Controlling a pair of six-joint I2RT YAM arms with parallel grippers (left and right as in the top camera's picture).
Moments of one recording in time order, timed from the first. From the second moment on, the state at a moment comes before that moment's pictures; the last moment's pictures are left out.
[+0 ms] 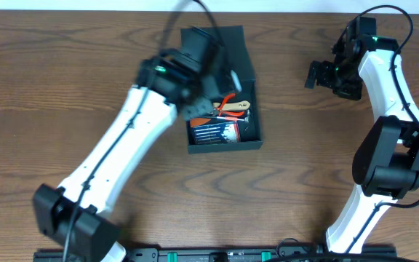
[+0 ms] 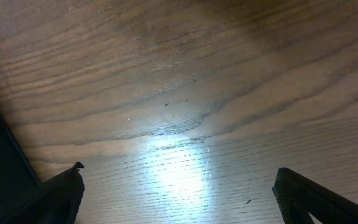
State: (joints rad) left arm -0.58 1.75 1.72 -1.13 -0.06 0.74; right arm -0.12 2.09 1.75 -1.06 -0.11 0.17
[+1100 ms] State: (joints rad) left arm -0.67 2.06 1.72 -1.18 -0.05 0.77; right arm -0.12 2.09 1.75 -1.08 -0.17 0.17
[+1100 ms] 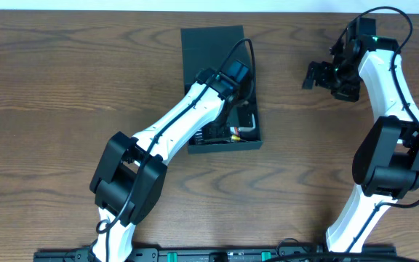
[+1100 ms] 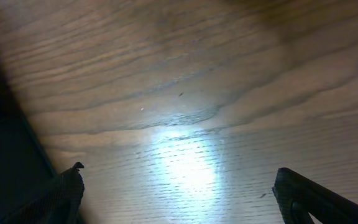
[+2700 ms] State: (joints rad) left arm 0.02 2.45 1.91 -0.67 0.81 -0.25; right arm 0.00 2.48 1.75 -0.24 -0.89 0.46
